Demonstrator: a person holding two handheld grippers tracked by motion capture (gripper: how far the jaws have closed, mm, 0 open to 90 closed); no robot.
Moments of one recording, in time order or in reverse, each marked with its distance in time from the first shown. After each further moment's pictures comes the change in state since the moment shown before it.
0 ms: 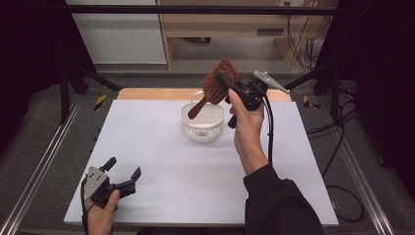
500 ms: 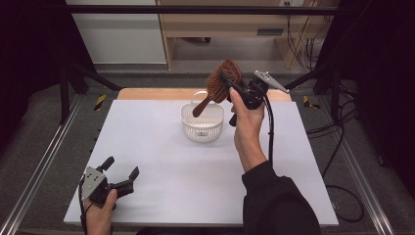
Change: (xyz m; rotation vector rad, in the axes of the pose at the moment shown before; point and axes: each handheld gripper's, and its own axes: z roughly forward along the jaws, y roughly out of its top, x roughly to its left) left arm 0.006 -0.001 -0.002 -0.029 0.007 -0.007; right arm -0.011 -0.002 0.006 -0.011 -0.063 -0.013
